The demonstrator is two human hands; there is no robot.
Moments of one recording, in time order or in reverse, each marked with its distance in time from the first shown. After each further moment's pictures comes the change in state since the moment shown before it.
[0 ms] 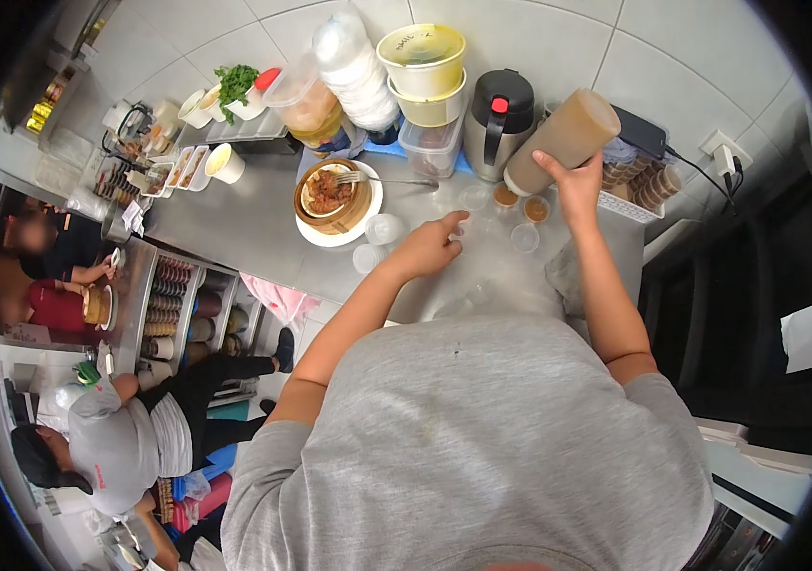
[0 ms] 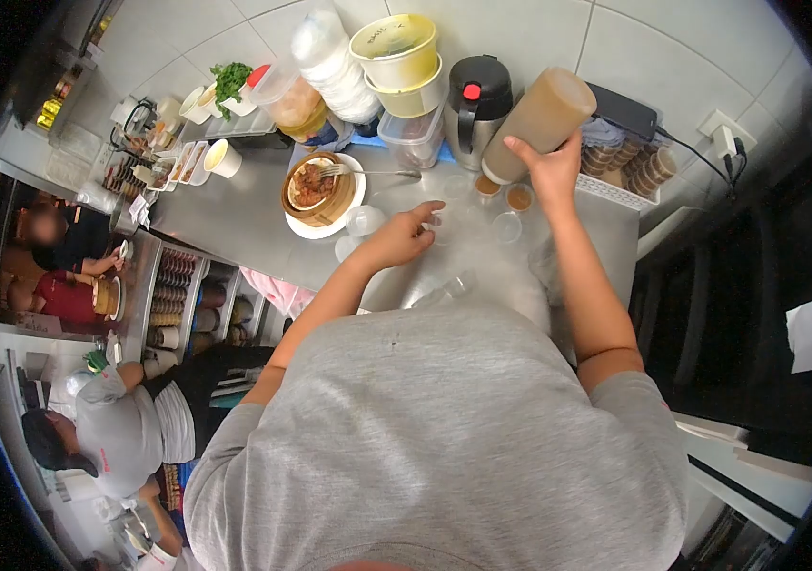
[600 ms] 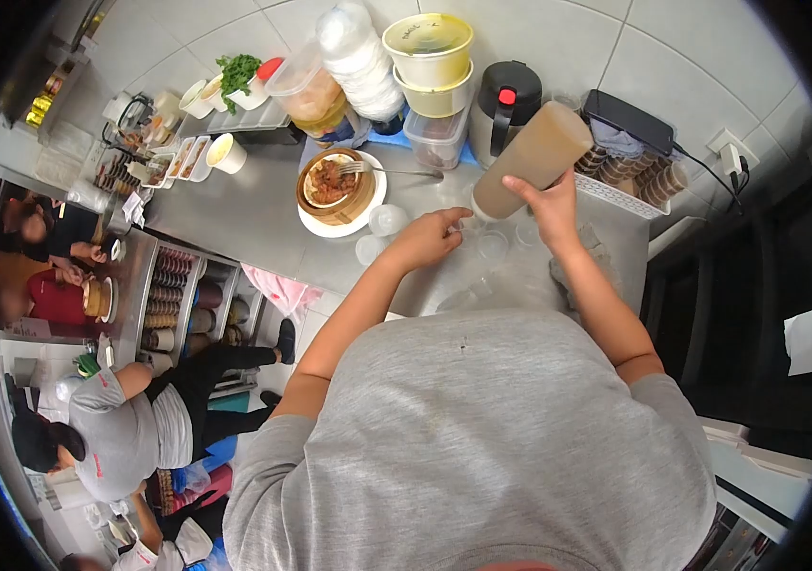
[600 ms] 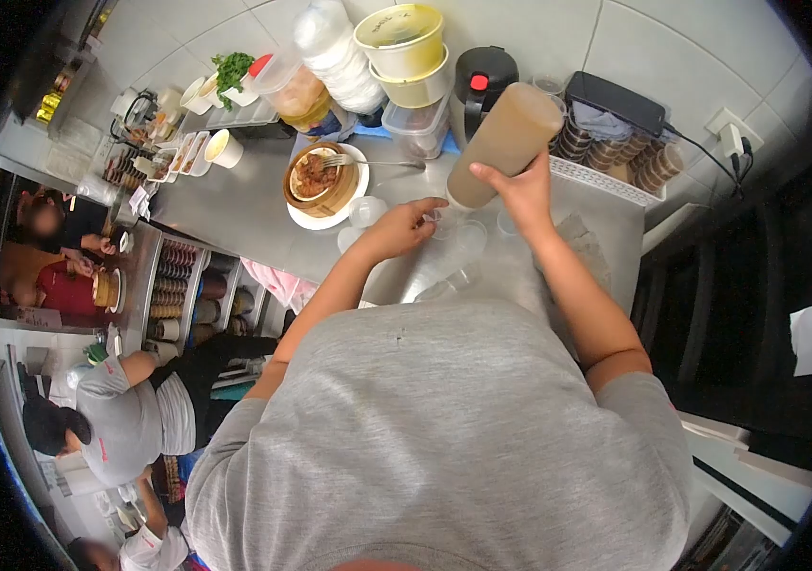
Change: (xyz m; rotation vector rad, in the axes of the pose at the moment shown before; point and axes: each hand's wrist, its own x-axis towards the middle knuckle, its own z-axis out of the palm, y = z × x) left_hand -0.001 -0.007 -0.007 0.058 -0.037 0.027; right_hand -0.049 -0.004 0.024 0.160 -0.204 0.129
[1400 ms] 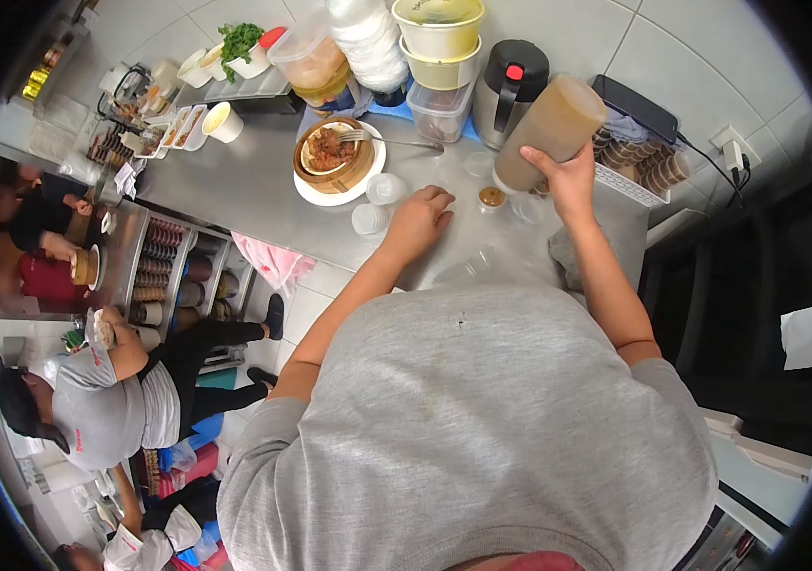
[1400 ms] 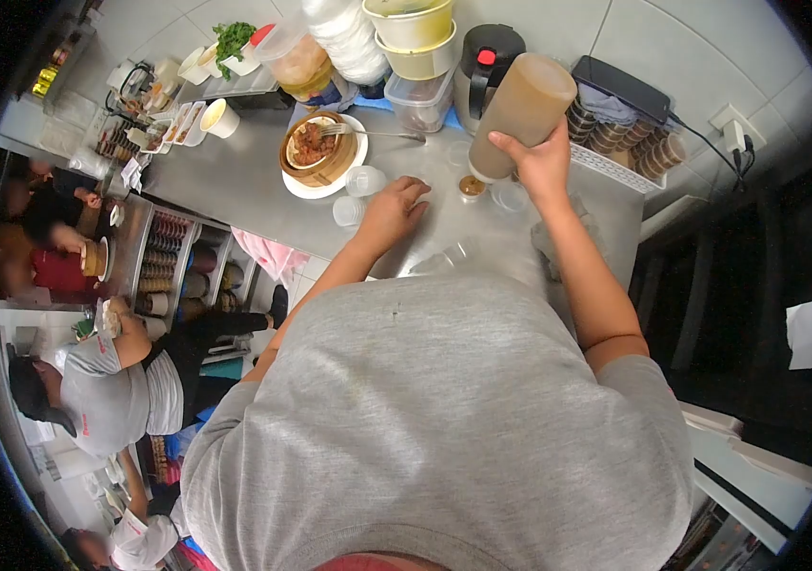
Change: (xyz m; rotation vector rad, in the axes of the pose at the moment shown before) left_hand -0.021 -0.023 0.030 0.300 0.449 0.247; right_hand 0.007 -0.006 -0.013 -0.090 0.030 -0.079
